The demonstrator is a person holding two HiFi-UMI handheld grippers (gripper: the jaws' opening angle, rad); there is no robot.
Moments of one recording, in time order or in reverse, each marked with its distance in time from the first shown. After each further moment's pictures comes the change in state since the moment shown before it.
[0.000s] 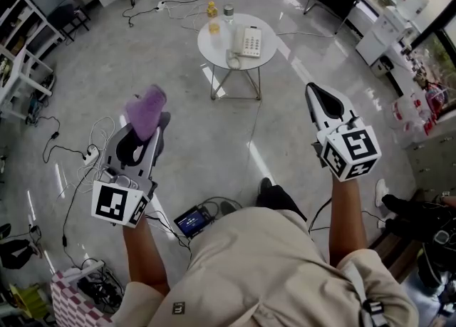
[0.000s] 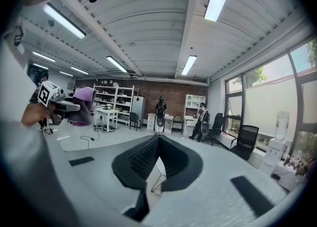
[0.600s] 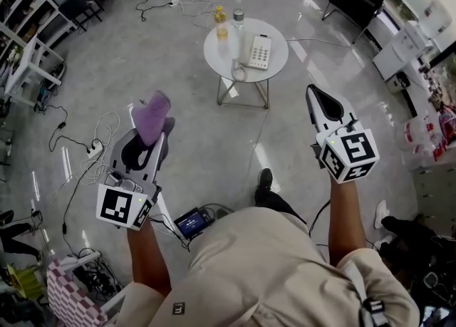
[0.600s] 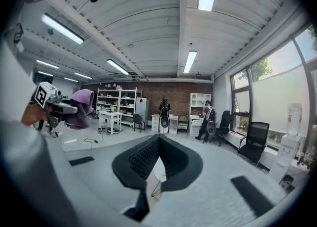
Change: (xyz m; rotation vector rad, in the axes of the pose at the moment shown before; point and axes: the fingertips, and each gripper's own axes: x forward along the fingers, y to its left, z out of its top) left arm 0.116 0.000 -0.008 -0.024 0.069 0.079; right arm 0.096 -0.102 -0.017 0.033 -0.016 0.084
